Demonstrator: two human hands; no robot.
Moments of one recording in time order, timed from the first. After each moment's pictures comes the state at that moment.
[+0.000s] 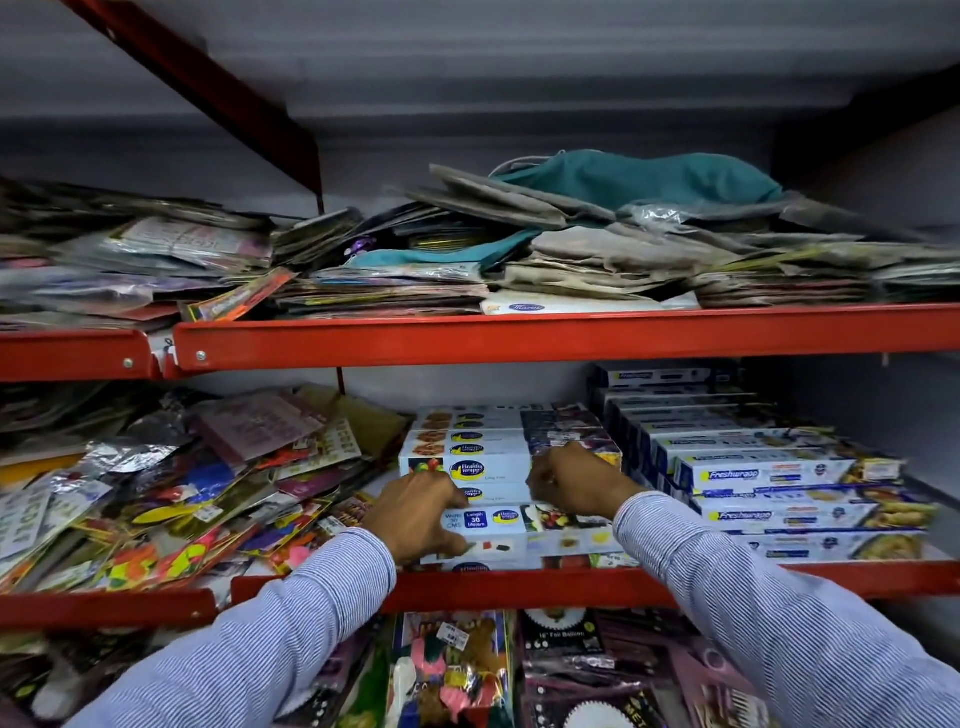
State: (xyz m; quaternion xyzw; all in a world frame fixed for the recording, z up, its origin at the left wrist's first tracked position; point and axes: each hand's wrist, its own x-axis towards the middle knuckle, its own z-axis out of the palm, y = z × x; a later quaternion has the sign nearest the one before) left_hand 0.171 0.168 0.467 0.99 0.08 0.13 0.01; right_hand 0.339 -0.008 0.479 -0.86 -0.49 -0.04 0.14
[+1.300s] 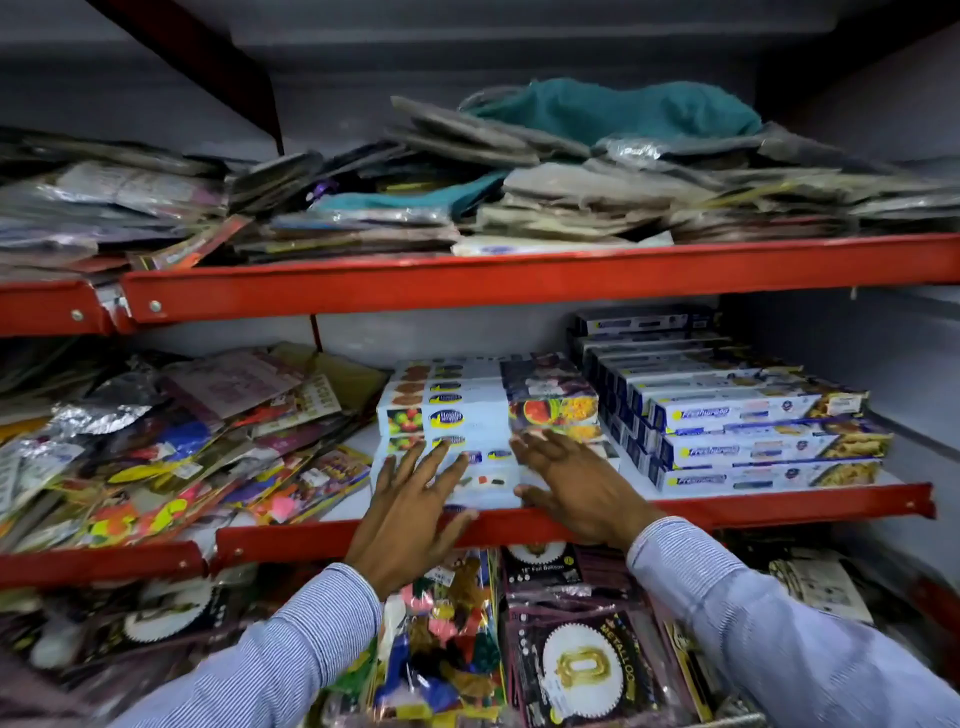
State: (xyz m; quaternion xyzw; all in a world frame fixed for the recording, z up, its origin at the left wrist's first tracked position) left_hand 0.153 0.141 0.402 0.97 0.06 0.23 -0.02; right_hand 0.302 -0.057 0.429 -0.86 -0.50 -0.11 0.07
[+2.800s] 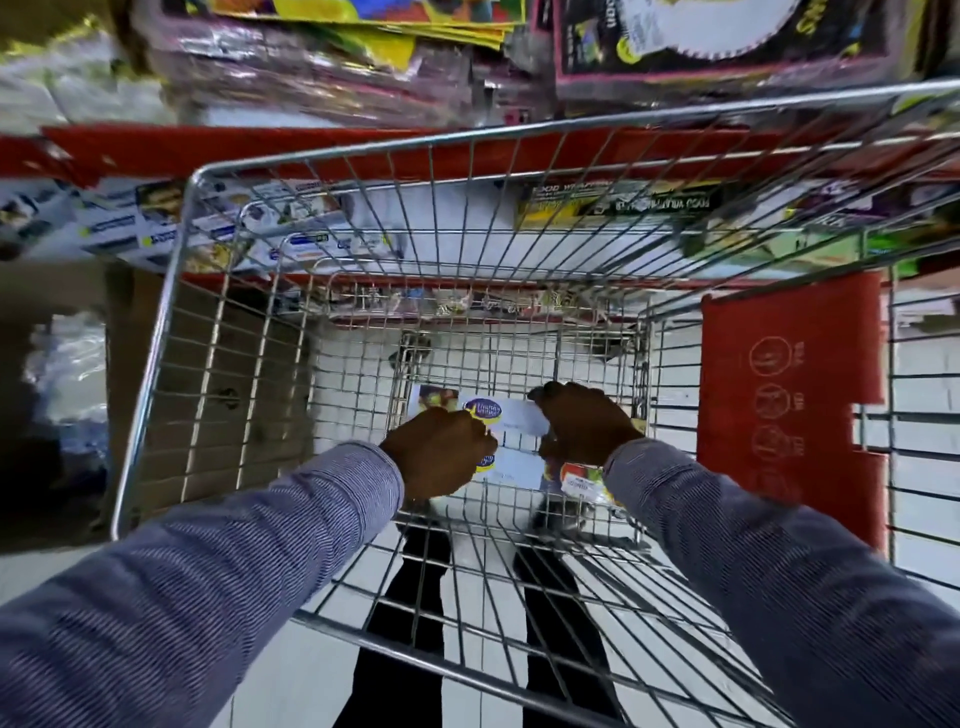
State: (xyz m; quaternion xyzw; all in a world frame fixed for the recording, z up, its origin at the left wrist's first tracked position) left_hand -0.032 -0.020 -0.088 0.93 -0.16 -0.32 0.08; right_hand 0.108 -0.185 -0.120 -0.80 -0.44 0.41 -0.06
